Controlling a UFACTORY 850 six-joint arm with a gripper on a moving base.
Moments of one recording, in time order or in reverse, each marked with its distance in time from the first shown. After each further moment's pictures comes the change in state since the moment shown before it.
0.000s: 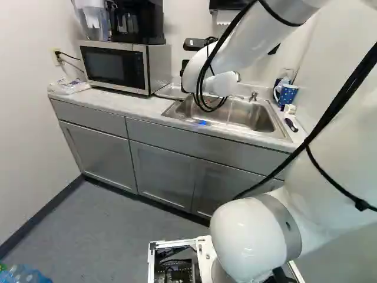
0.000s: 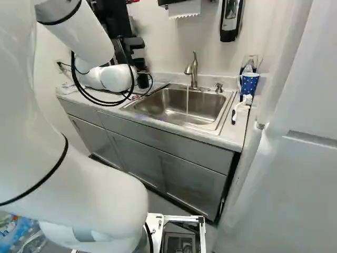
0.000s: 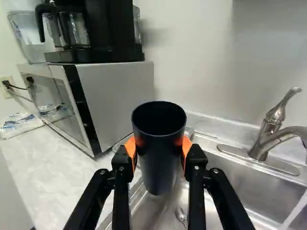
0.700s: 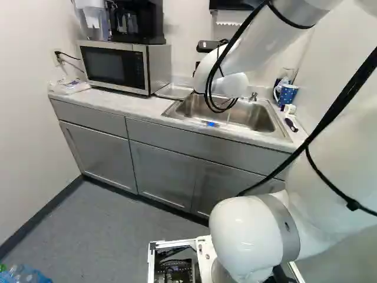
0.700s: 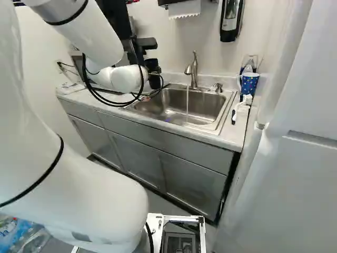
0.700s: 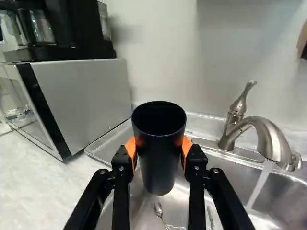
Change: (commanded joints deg) arm -6.5 0.2 1.1 0.0 0.0 0.0
